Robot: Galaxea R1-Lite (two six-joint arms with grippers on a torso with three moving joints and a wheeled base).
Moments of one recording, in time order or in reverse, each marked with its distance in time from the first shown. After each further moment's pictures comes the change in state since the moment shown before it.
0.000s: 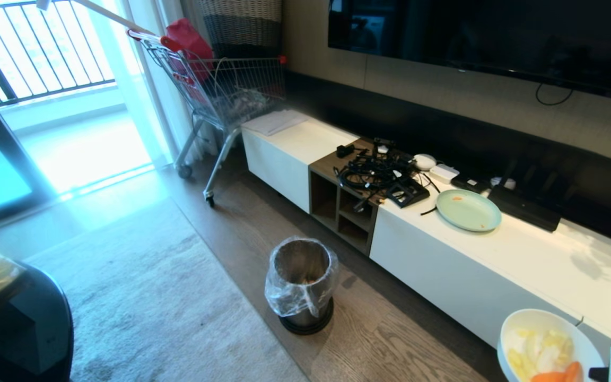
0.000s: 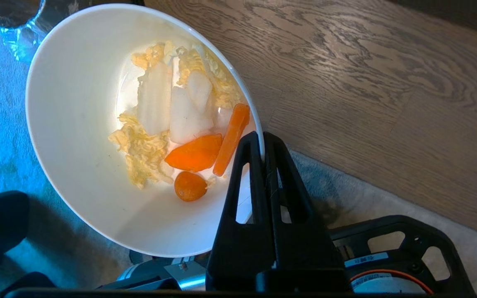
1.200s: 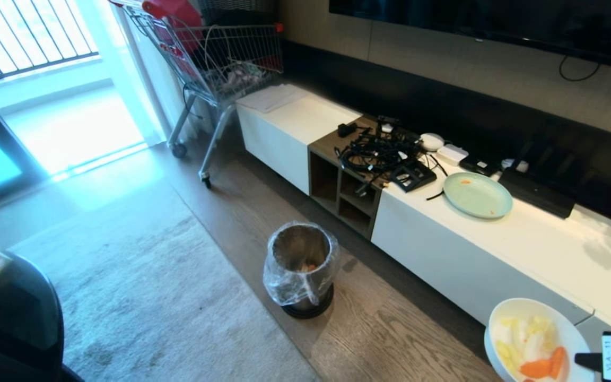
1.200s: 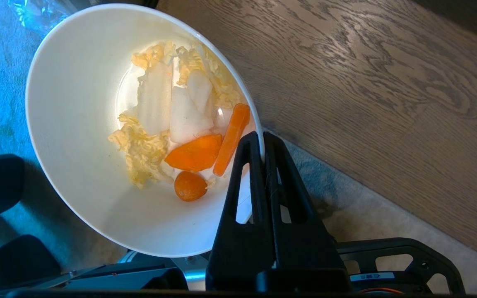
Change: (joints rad) left arm 0.000 0.000 0.000 0.000 0.000 -0.001; right arm 0.009 0.010 -0.044 -0.016 0.073 -0.094
